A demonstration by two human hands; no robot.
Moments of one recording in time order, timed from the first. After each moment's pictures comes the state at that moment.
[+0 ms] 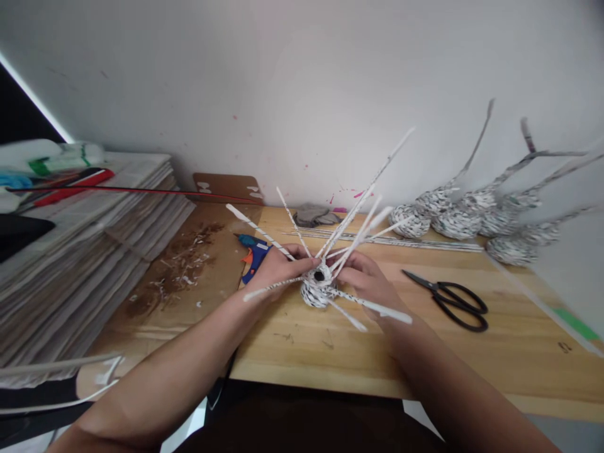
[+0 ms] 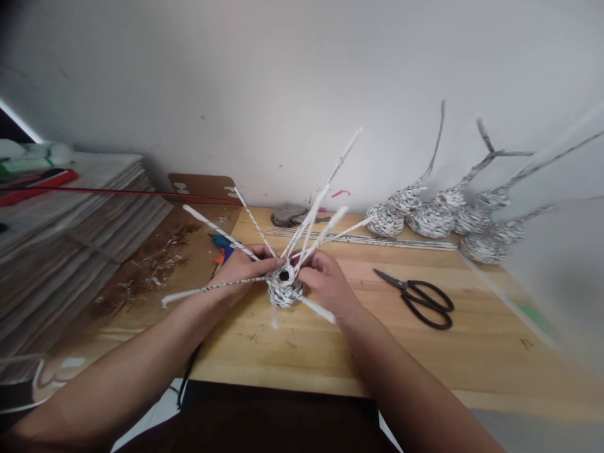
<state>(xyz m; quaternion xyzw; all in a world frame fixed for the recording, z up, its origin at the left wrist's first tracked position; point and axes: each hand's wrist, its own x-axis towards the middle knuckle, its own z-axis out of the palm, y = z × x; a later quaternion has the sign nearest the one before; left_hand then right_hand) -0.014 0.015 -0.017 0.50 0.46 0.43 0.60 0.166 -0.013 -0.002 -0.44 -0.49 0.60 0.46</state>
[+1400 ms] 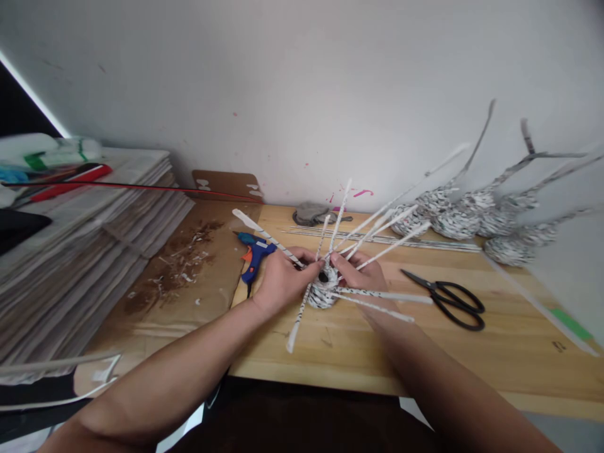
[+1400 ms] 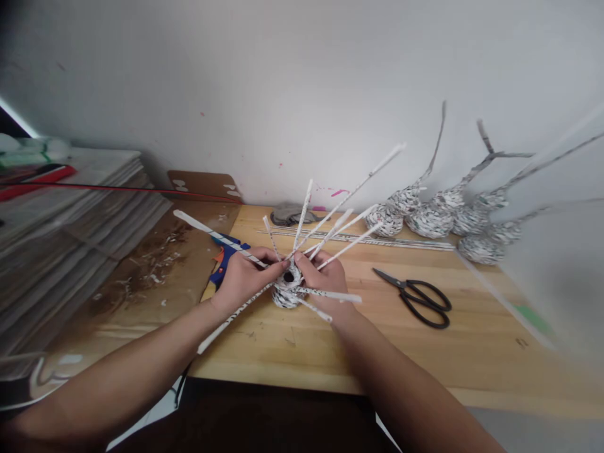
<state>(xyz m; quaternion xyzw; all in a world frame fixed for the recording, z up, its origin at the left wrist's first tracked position) -0.001 -0.002 -0.015 0.61 0.51 0.46 0.40 0.156 -0.012 -0.021 -0.51 -0.43 0.53 0.52</state>
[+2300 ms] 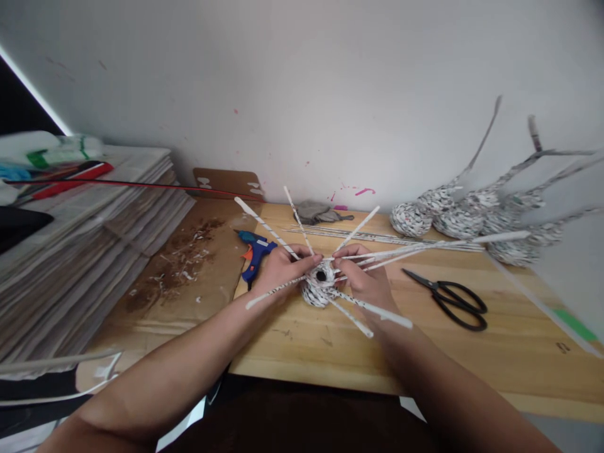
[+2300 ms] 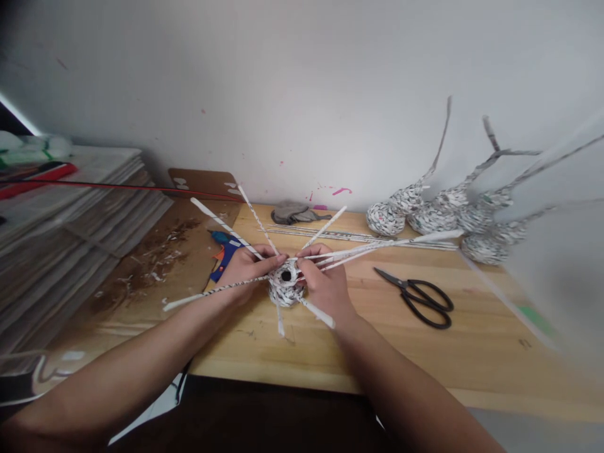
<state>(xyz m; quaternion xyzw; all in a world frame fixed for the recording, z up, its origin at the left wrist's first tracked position) -0.006 0.010 -0.032 0.49 0.45 0.48 0.57 0.152 -0.022 0.000 -0.50 -0.40 0.53 0.55</state>
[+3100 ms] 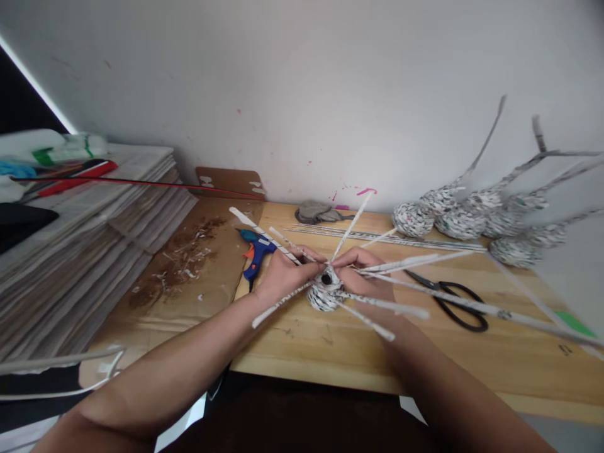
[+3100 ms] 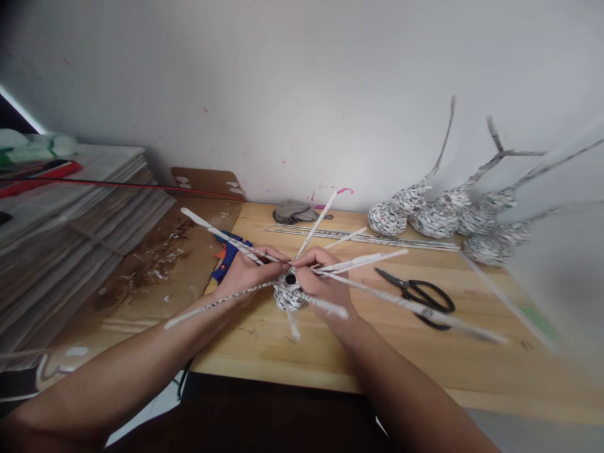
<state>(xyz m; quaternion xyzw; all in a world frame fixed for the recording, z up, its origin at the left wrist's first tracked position) -0.003 0.002 -0.025 0.51 0.45 0.48 0.56 0.160 -0.021 -0.009 -0.50 -0.52 0.46 0.53</state>
